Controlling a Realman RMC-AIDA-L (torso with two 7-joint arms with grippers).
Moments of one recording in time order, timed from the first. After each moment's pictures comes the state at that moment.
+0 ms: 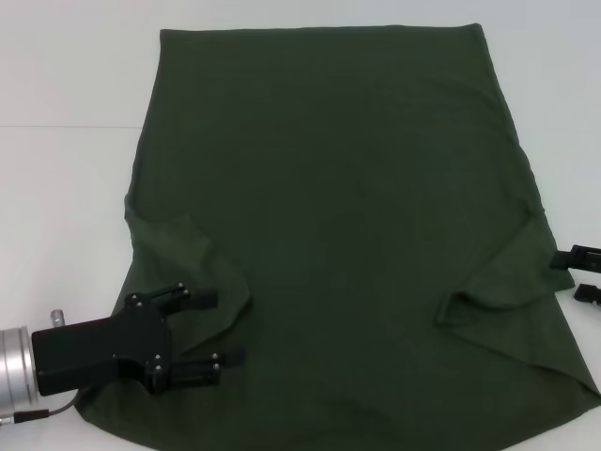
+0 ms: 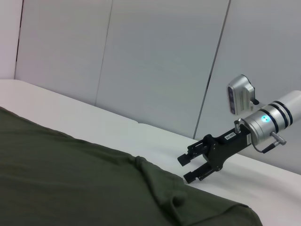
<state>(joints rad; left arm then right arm) -0.42 -2.13 0.47 0.64 2.12 1.71 -1.17 0.53 1.92 -0.55 -0.45 -2.19 -1.15 2.45</state>
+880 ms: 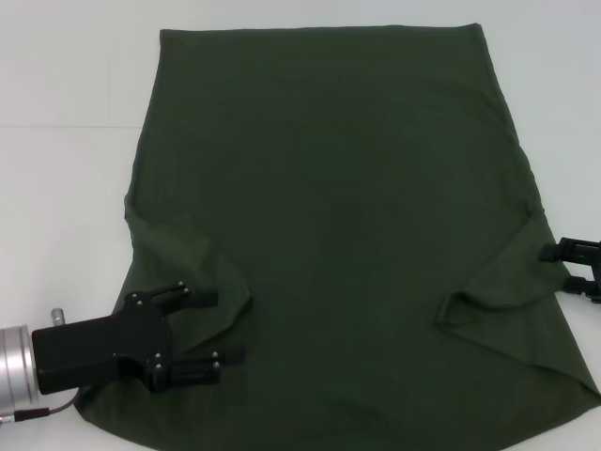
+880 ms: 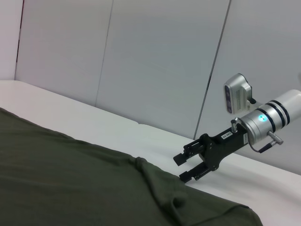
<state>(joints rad) -0.42 -2.13 0.47 0.64 2.11 1.70 -1.17 0.55 1.93 -0.56 -0.45 -2.19 -1.13 2.45</state>
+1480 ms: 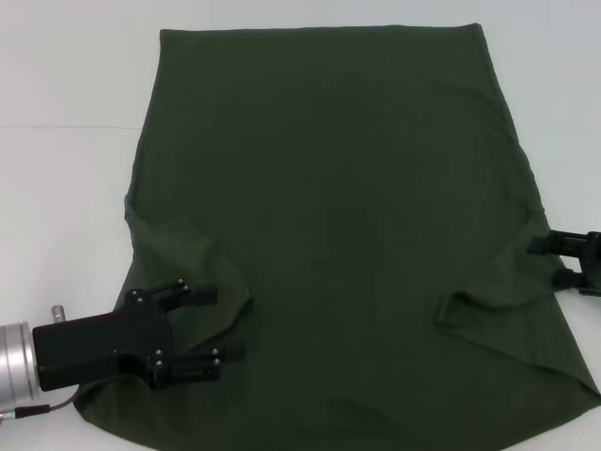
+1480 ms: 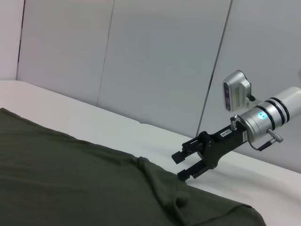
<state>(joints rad) -0.43 -2.13 0.47 0.64 2.11 1.70 -1.17 0.57 1.94 -0.56 -0.45 -2.19 -1.13 2.45</state>
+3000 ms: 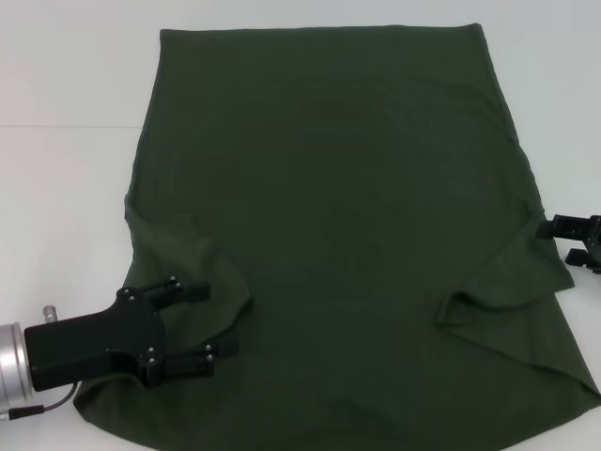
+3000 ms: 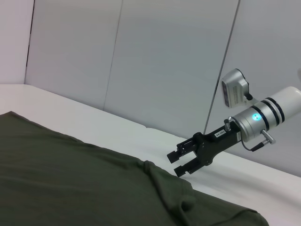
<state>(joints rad) -0.42 -2.13 0.45 0.64 2.11 1.70 -1.17 0.60 1.94 -0.63 -0.48 -2.19 -1.00 2.45</state>
